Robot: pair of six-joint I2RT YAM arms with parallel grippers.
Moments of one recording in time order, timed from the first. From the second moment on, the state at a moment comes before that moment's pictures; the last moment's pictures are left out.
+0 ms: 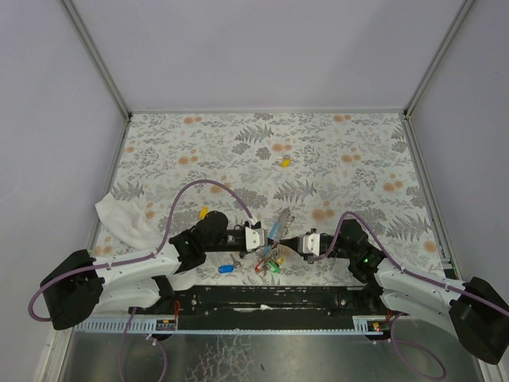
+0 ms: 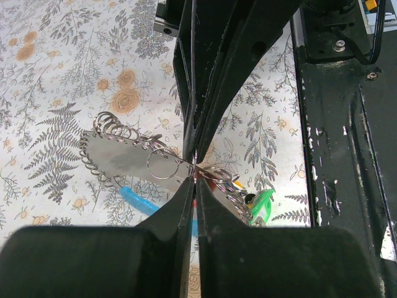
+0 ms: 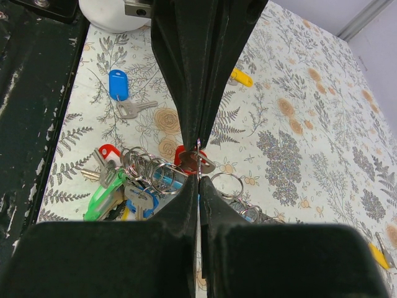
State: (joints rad) left arm -0.96 1.10 0.41 0.40 0.47 0.34; right arm 0.77 0.87 0.15 0.54 -0.65 -0.57
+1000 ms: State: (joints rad) left arm -0.96 1.10 0.41 0.40 0.44 0.34; right arm 0.77 0.87 0.15 0.54 -0.64 -0.57
